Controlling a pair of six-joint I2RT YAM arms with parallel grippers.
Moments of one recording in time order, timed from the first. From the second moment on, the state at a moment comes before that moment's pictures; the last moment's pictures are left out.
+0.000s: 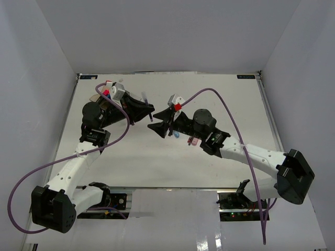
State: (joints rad) left arm -0.28 1.05 0.79 0.56 0.89 -0.44; right arm 0.94 1.31 0.90 0.49 -0.30 0.07
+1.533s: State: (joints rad) left arm -0.28 1.05 0.76 0.66 0.93 -0.49; right arm 0.93 1.38 0.92 0.57 -0.28 0.13
